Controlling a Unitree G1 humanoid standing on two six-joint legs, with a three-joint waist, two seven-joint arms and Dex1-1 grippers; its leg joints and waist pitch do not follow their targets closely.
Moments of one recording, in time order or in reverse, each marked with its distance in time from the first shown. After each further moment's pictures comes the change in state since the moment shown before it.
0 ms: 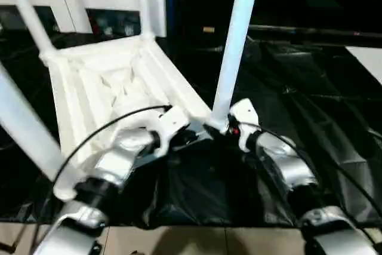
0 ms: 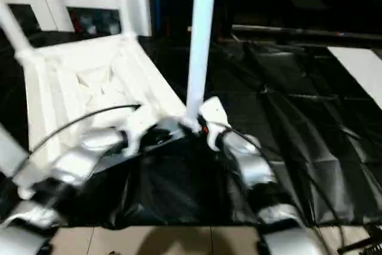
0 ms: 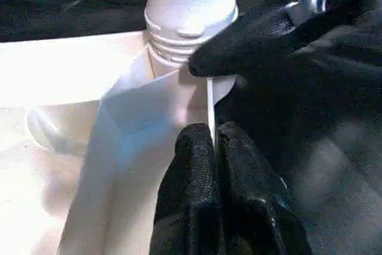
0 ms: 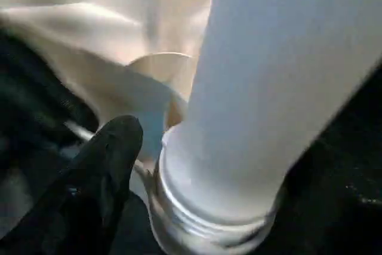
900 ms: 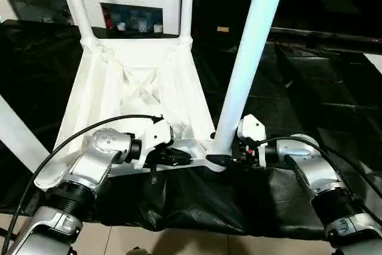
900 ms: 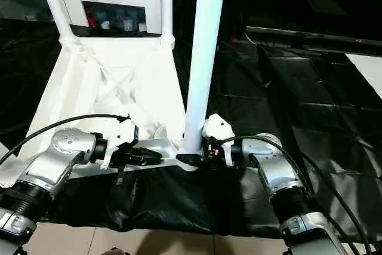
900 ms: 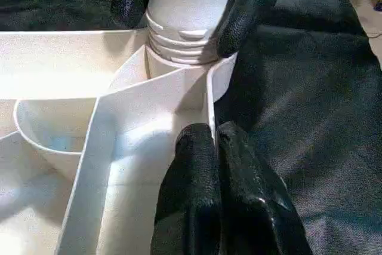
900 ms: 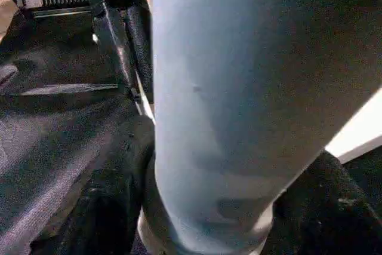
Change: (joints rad) left arm 0.026 0.123 -0.019 -0.031 -0.065 -0.063 -0.291; right arm 0.048 -0.128 0.066 -0.135 0.080 0.038 0.396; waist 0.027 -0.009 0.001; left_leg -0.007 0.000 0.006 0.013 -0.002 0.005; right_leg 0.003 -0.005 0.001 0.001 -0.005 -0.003
